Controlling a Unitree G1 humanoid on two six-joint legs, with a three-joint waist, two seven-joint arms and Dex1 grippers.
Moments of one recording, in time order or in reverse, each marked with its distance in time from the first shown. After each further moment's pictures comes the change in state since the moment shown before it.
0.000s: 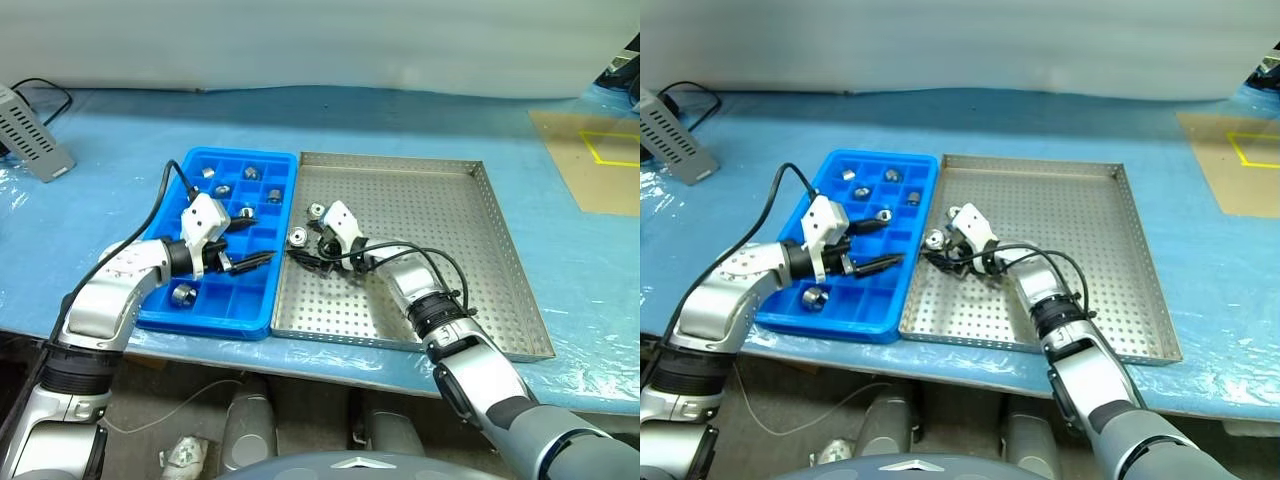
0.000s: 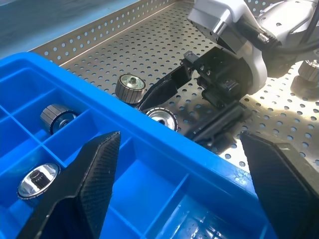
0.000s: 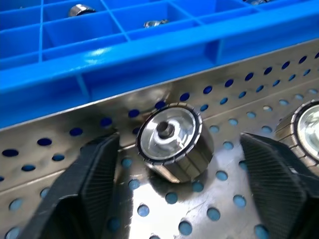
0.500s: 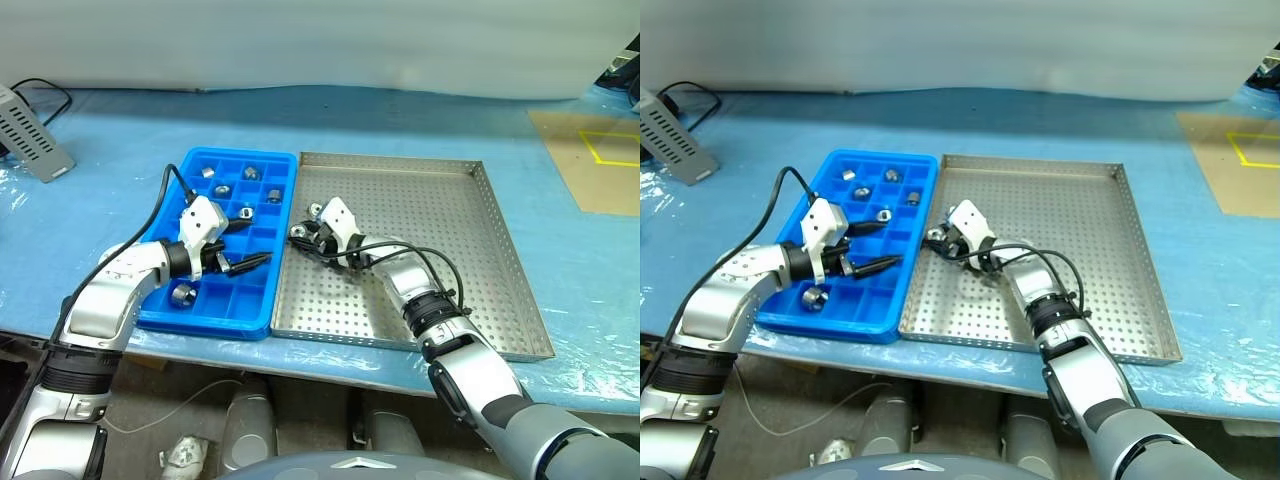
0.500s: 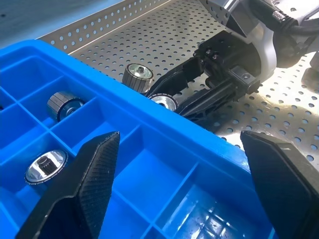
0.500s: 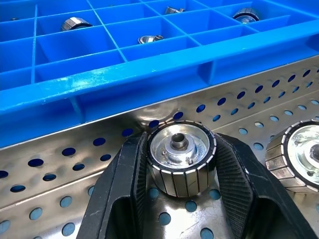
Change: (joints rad) left arm 0.000 0.000 0.000 0.039 0.015 -0.022 0.000; right arm -0.003 0.010 -0.011 0.001 -0.017 -0.020 -0.014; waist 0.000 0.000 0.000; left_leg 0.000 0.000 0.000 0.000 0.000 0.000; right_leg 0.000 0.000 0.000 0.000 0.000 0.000
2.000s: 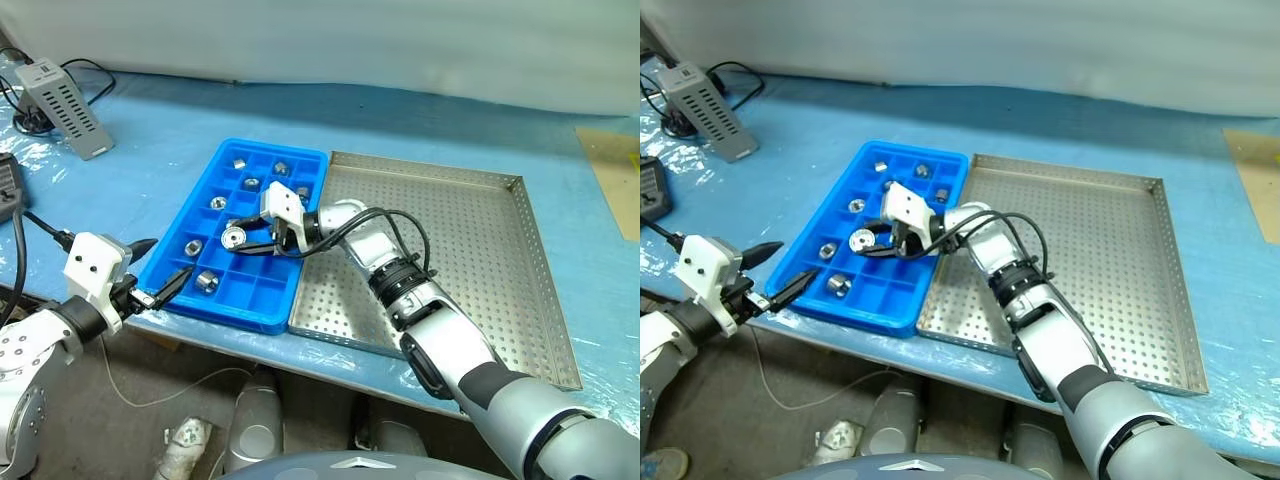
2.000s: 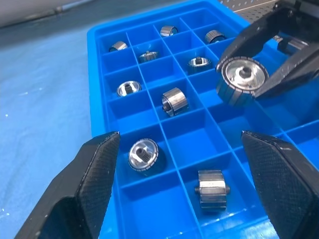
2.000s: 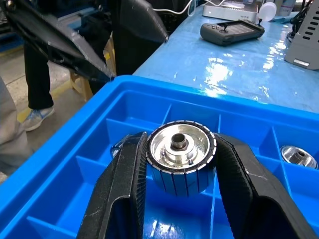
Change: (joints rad) left arm 0.529 0.035 0.475 -0.506 -0.136 0.172 0.302; right arm -0.219 0.125 0.093 0.041 0.012 -0.066 0.368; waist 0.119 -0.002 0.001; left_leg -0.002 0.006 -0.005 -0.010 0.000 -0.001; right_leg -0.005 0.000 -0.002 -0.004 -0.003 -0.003
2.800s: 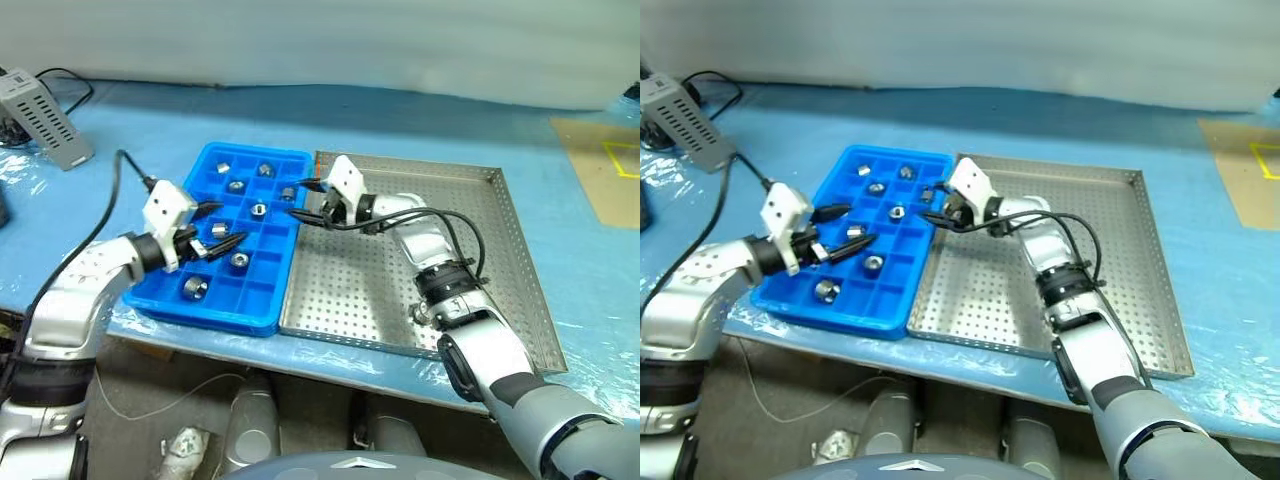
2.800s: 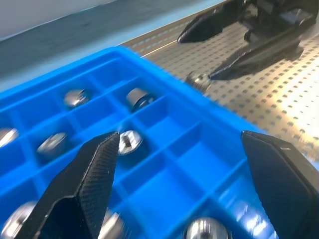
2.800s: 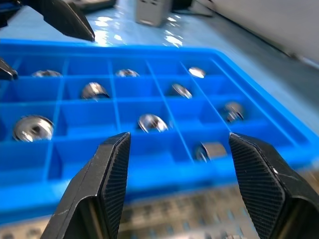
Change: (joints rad) left arm -0.541 -0.002 -0.399 0.474 0.089 -0.135 -0.209; right arm 0.136 -0.205 -0.143 -0.211 -0.009 0.149 -0.255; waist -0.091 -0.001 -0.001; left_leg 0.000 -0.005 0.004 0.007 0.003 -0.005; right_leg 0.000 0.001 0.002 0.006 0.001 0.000
